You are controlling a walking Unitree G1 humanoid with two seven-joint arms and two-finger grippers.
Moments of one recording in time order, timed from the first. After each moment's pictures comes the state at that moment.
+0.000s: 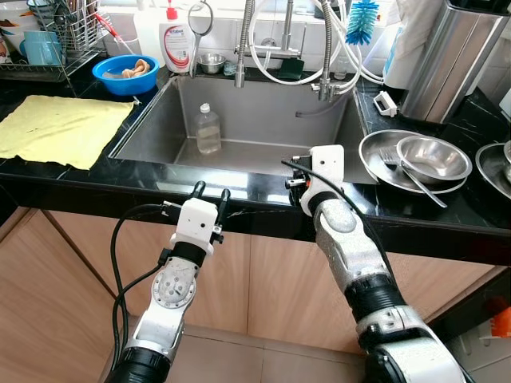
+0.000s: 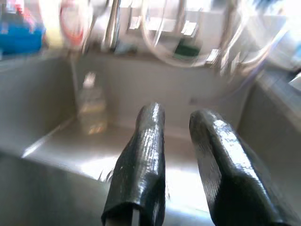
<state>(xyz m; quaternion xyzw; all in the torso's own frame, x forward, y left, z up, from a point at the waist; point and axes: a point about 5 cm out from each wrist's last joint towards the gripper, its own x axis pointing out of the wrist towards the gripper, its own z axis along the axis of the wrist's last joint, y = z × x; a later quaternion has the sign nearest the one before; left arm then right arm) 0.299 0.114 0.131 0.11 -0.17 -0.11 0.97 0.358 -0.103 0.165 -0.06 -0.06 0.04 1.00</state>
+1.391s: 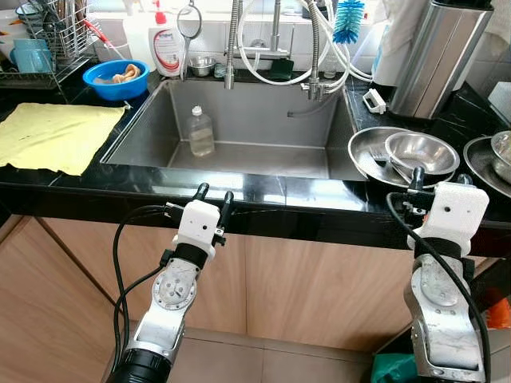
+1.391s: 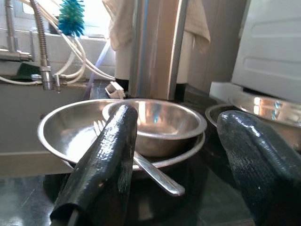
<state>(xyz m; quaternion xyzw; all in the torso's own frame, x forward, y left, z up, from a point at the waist) 0.299 0.112 0.131 0.11 -0.17 -0.12 0.97 0.273 -0.216 0.163 -0.09 -0.09 -0.21 0.97</state>
